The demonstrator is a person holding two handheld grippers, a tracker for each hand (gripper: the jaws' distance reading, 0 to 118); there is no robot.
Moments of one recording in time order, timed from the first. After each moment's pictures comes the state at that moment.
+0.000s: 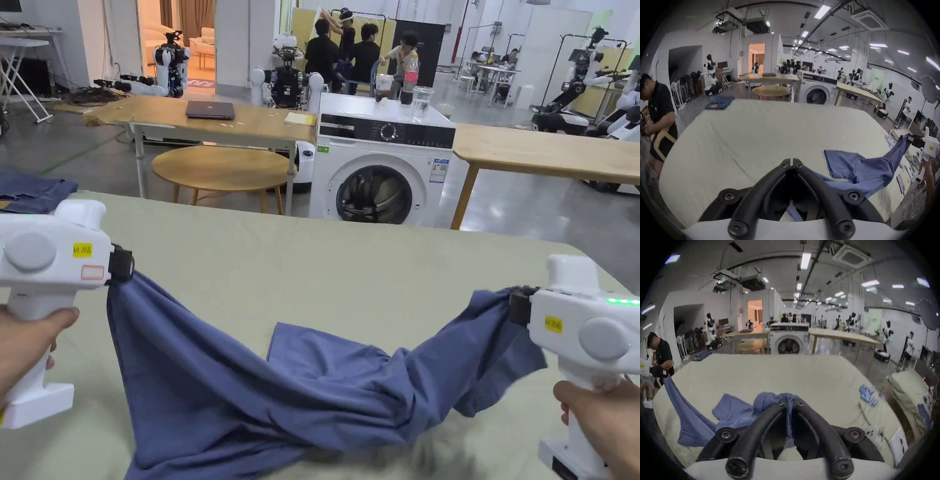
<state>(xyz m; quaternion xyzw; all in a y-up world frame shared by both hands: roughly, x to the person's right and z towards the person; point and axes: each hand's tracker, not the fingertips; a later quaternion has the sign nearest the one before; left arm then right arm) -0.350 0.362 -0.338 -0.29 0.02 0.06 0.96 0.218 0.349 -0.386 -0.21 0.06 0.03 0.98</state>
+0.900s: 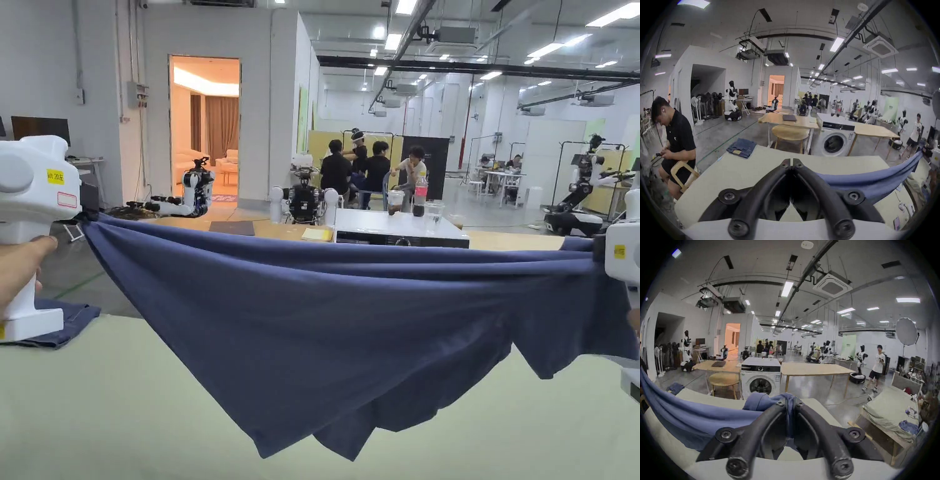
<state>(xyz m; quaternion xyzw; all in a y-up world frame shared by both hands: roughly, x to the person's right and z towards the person) -0.428 0.563 -0.404 -0.13 0.12 0.08 0.98 0.243 0.539 -0.494 -0.08 -0.07 0.03 0.99</state>
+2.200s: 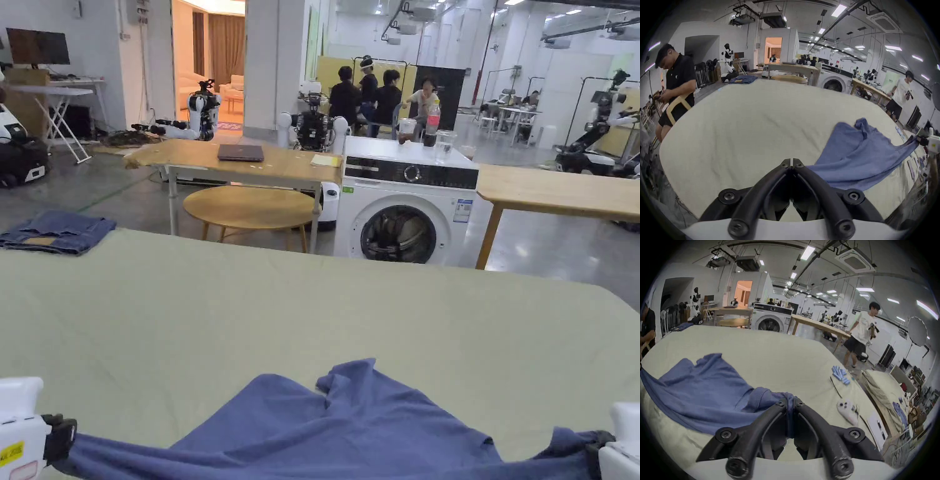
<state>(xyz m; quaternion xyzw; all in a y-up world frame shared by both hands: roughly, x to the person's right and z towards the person) -0.380 0.233 -0.186 -0.32 0.09 0.10 0.94 0.253 0.252 -0.316 -0.28 -0.04 0.12 0.95</state>
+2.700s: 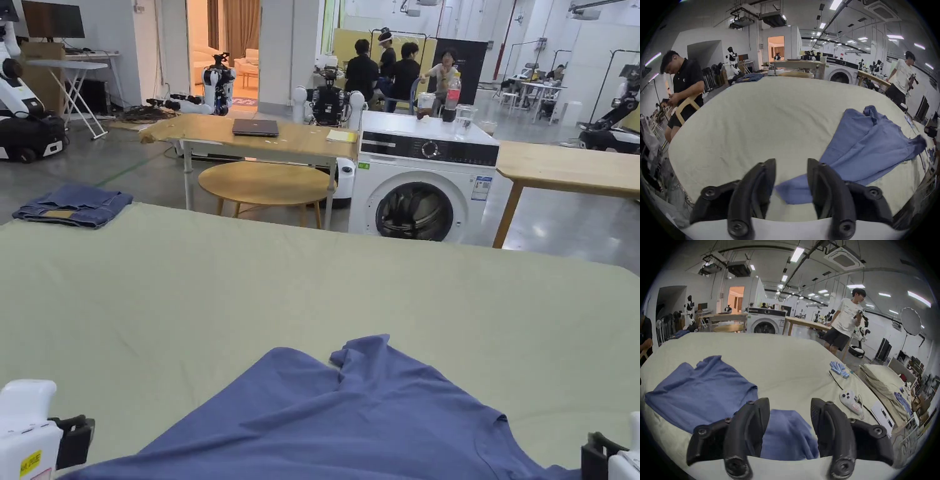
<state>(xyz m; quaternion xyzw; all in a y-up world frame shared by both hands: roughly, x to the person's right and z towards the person) -0.367 0.224 -0.171 -0.33 0.13 0.05 0.93 0.237 0.238 -0.298 -0.25 -0.06 0.08 0.96</state>
